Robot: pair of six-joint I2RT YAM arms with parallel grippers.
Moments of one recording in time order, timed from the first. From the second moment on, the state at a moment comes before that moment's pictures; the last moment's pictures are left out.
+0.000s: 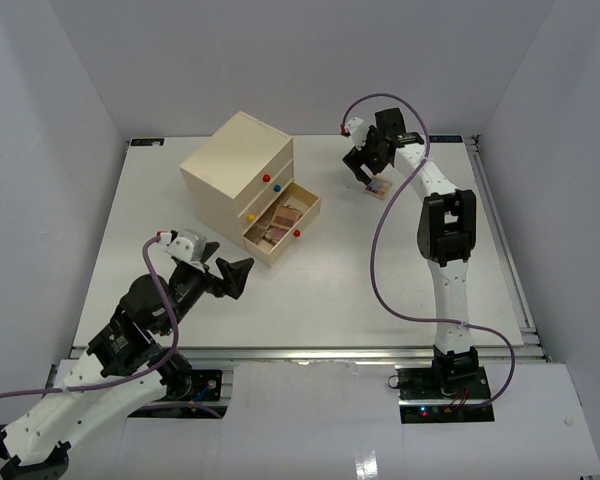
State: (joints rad) left arm -0.82 0.42 0.65 -0.26 -0.27 -0.17; right arm 0.24 2.41 2.19 -0.65 -0.23 -0.71
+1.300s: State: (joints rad) left arm -0.81 0.43 0.65 -0.26 -0.27 -0.17; right arm 0.14 2.53 2.28 -0.84 -0.41 -0.87
